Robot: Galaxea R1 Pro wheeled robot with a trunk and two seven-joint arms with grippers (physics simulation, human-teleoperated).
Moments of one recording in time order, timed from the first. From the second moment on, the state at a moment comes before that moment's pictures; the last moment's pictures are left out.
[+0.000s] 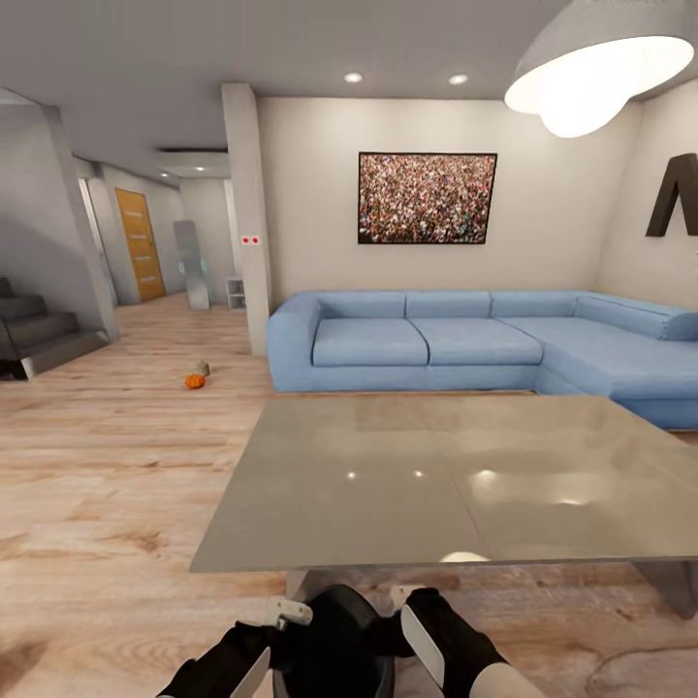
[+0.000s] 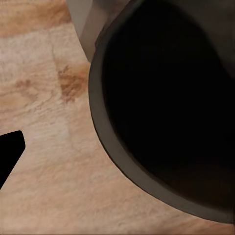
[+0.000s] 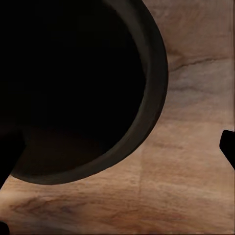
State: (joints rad) left arm -0.48 -0.07 -0.42 -0.45 0.25 0.40 0.11; right arm -0.54 0.17 0.27 -0.46 -0.34 0.64 -0.12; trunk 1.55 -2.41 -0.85
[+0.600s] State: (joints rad) left arm -0.48 -0.07 -0.42 -0.45 0.25 0.41 0.11; right arm -0.54 0.17 0.27 -0.47 -0.37 0.66 -0.14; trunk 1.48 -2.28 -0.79
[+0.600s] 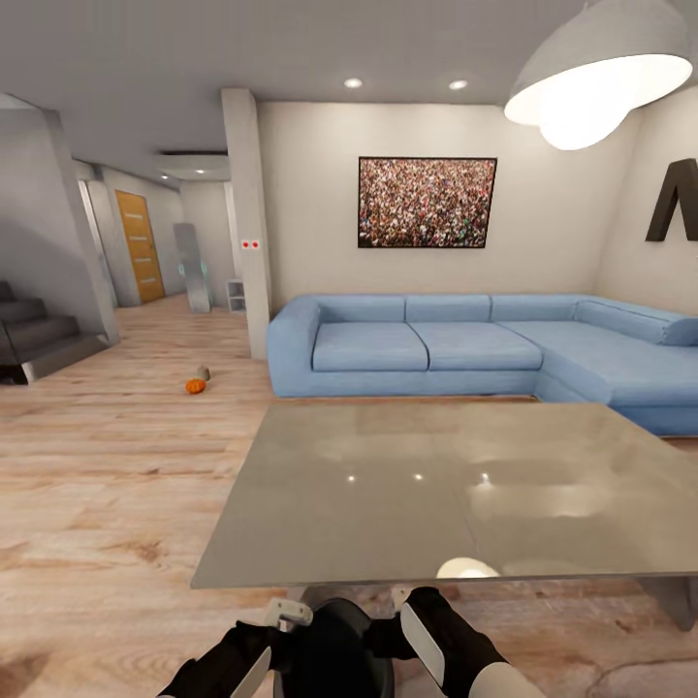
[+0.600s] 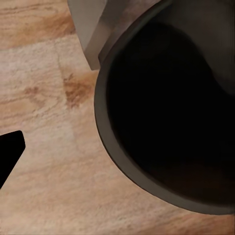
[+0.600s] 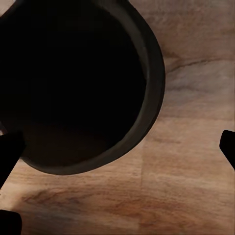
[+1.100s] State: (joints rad) left arm -0.48 -0.07 -0.42 -0.45 0.25 0.42 0.11; right arm -0.54 0.17 0.27 -0.47 -0.37 0.66 -0.14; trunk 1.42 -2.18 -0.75
